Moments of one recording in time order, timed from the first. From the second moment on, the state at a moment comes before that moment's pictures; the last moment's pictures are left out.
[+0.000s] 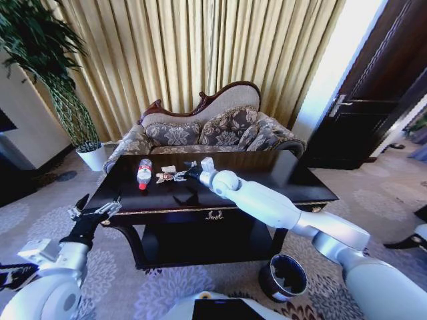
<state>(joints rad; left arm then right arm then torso) 1.75 -1.32 -1.02 -2.50 -0.59 0.35 -0.05 -0.16 1.15 -0.65 1.54 0.96 -0.30 0.07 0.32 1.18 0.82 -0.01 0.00</state>
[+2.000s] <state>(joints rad) 1.73 -1.33 -1.04 -2.50 -0.62 0.31 -0.03 -0.13 1.29 -0.70 1.34 0.87 -0.30 0.07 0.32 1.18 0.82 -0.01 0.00</state>
